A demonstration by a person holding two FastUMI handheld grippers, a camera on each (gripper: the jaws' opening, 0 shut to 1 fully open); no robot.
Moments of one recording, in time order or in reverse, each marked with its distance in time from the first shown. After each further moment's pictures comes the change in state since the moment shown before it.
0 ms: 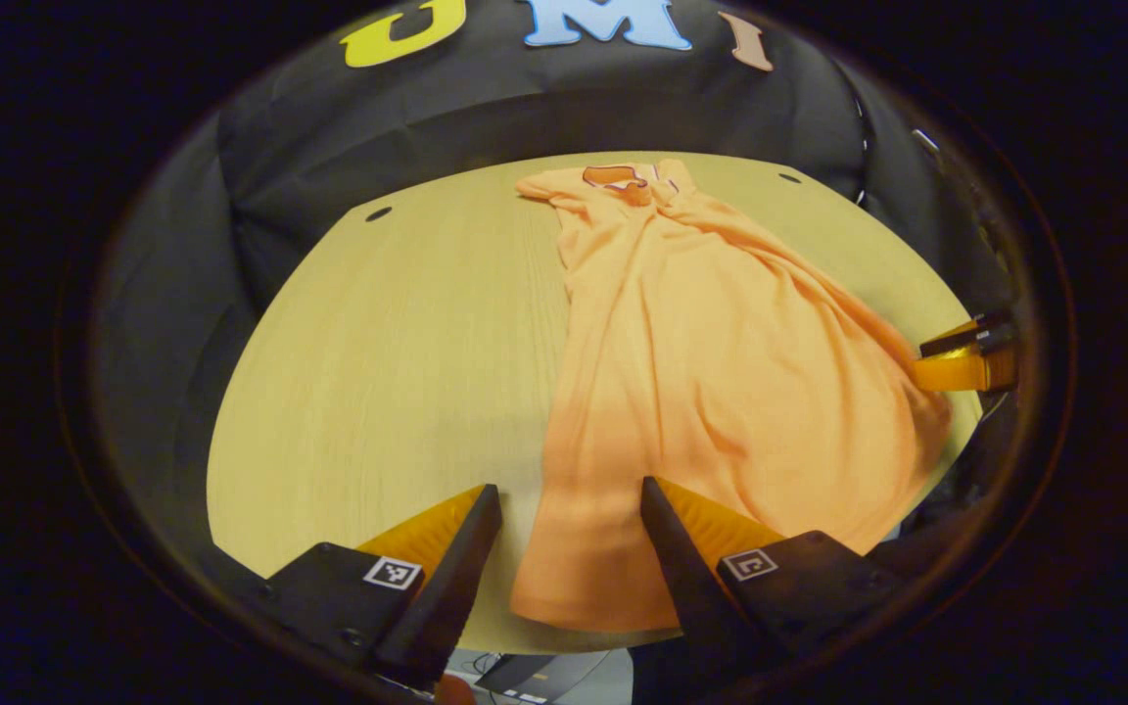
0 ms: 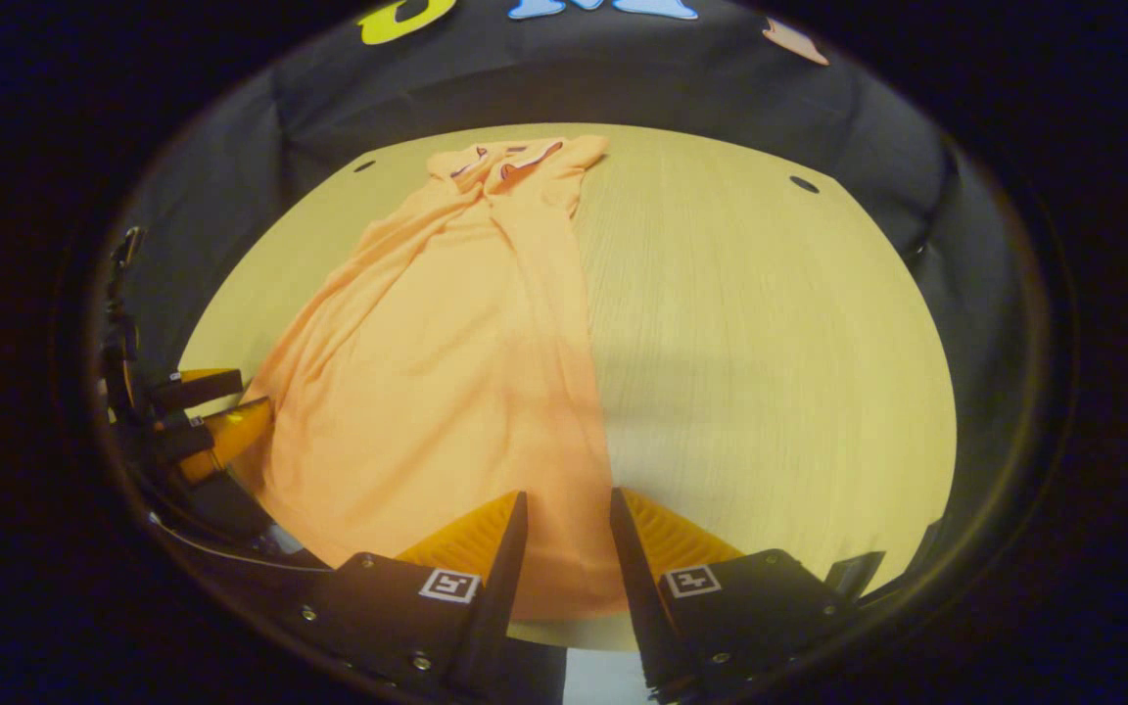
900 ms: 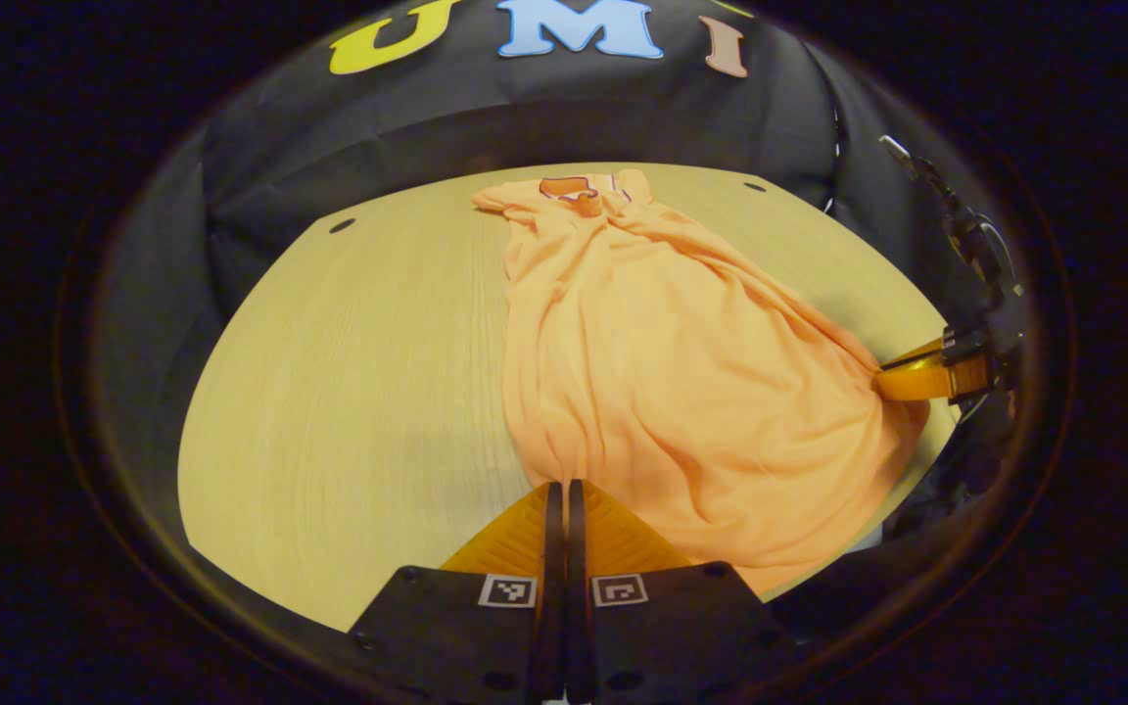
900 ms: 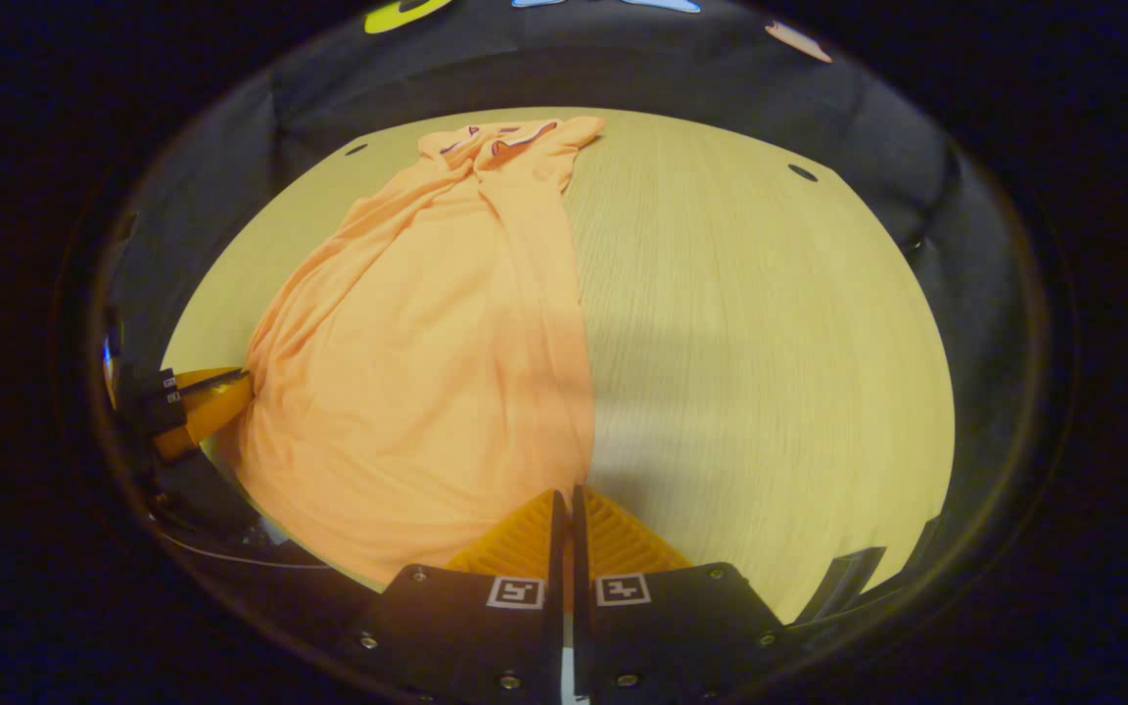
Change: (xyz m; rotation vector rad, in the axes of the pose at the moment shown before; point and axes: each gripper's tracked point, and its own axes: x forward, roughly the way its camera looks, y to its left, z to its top) left arm 0.002 -0.034 0.004 0.003 -0.039 -0.084; right arm 0.011 -0.009 -0.007 -0.008 0.029 -0.024
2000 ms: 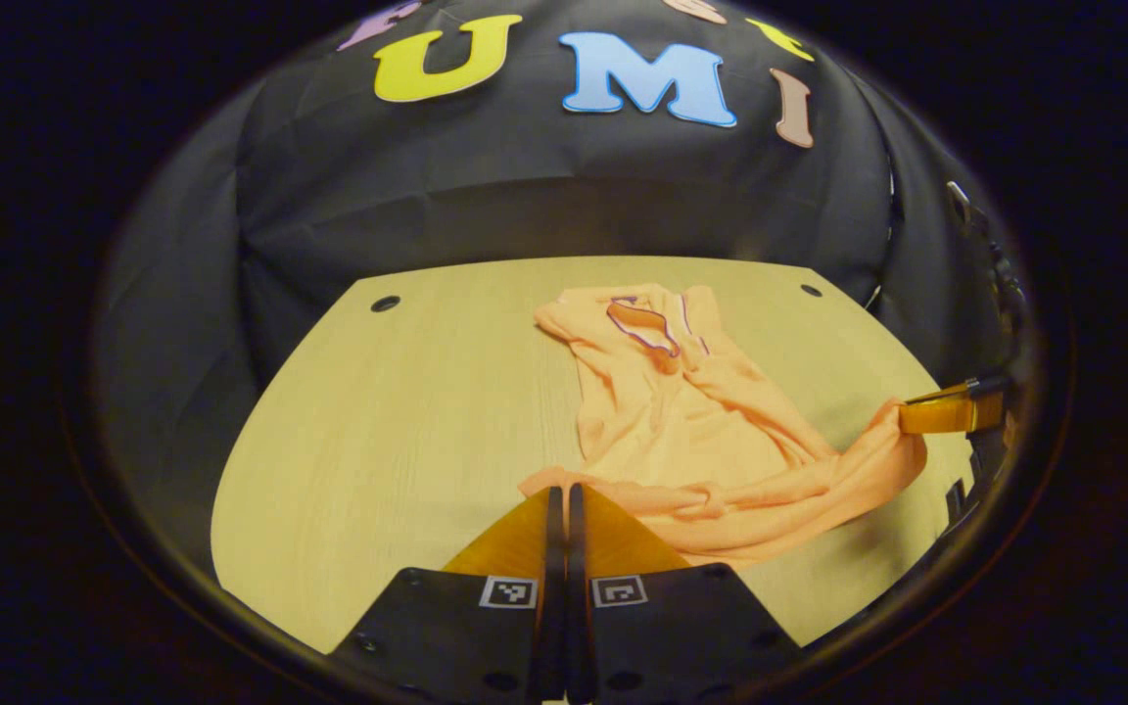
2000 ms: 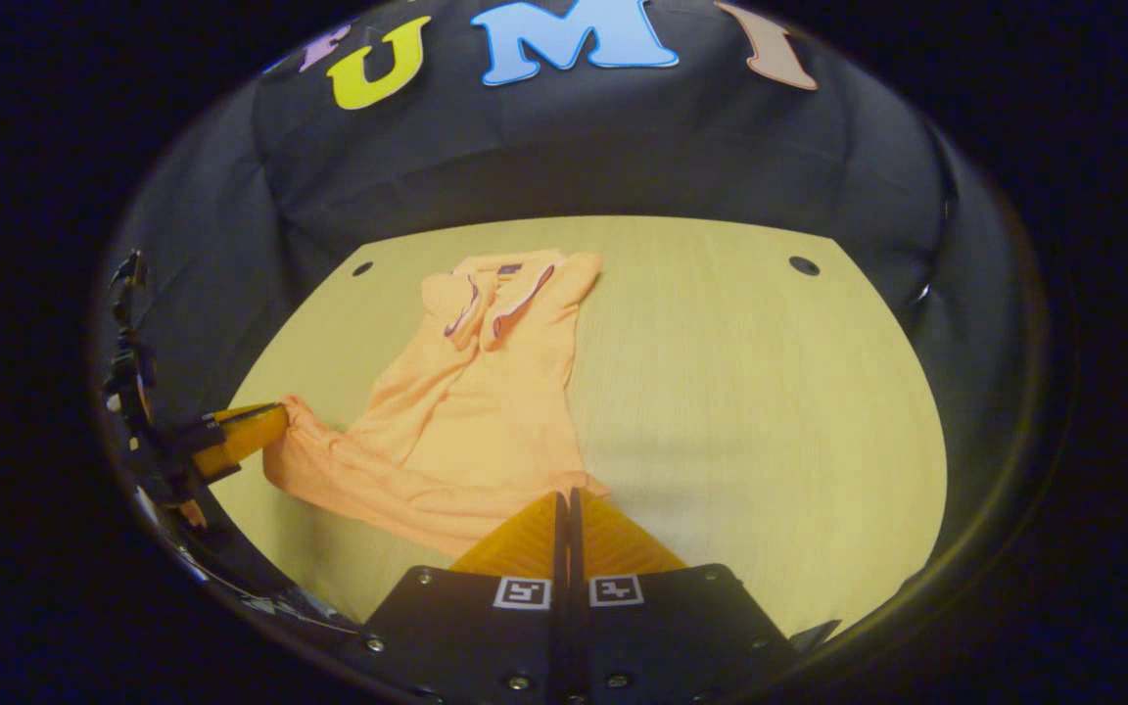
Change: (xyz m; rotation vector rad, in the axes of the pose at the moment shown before) left arm 0.014 0.064 0.173 -0.097 -0.238 0.076; right arm -0.040 -0.006 0.164 0.085 -0.285 0.072
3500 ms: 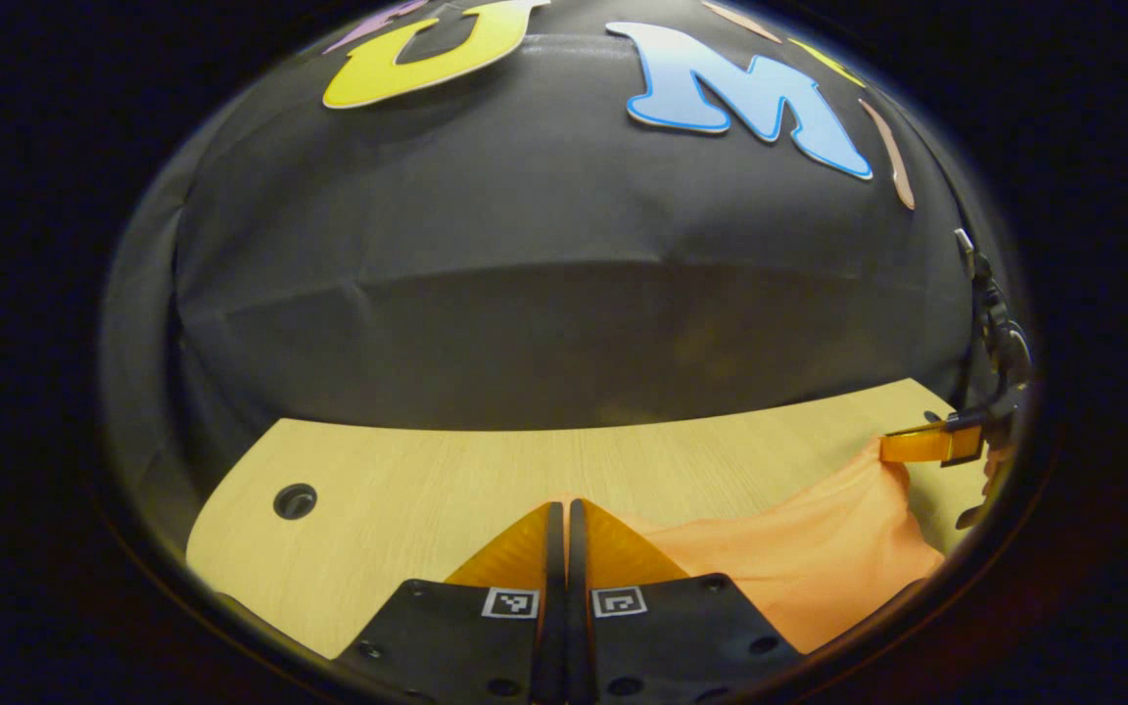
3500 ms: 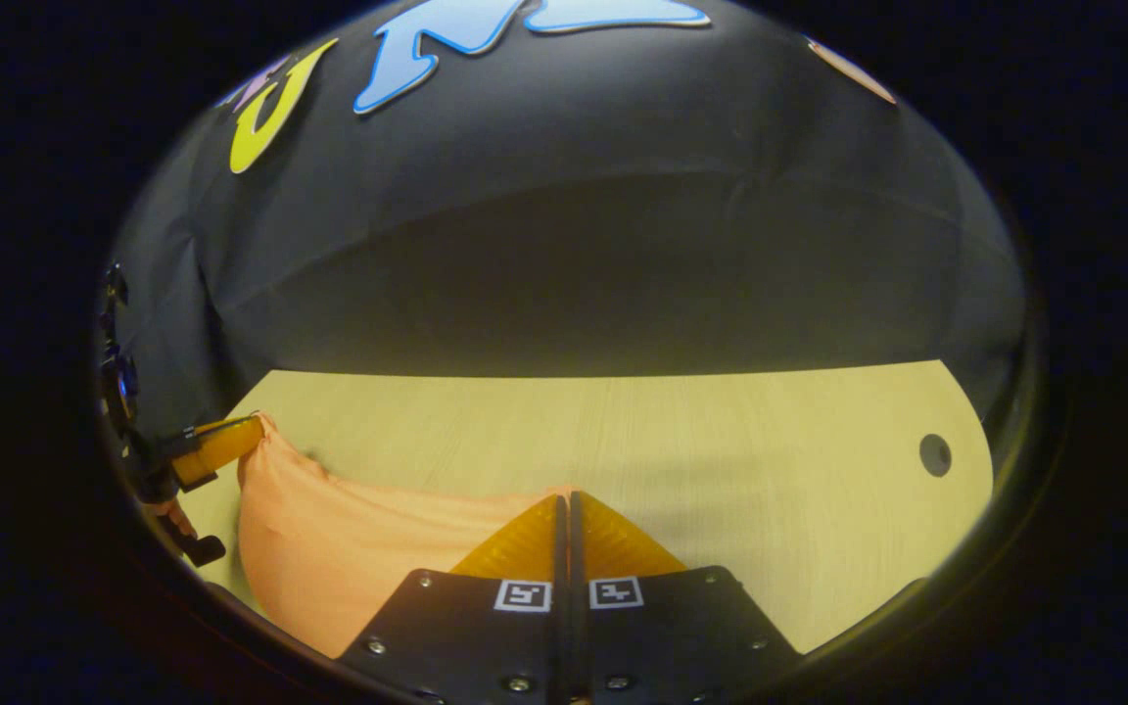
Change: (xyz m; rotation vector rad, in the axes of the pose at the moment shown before) left arm 0.322 0.062 0.225 -0.012 -0.277 0.005; right arm 0.270 -0.067 0.254 0.031 -0.251 0.002
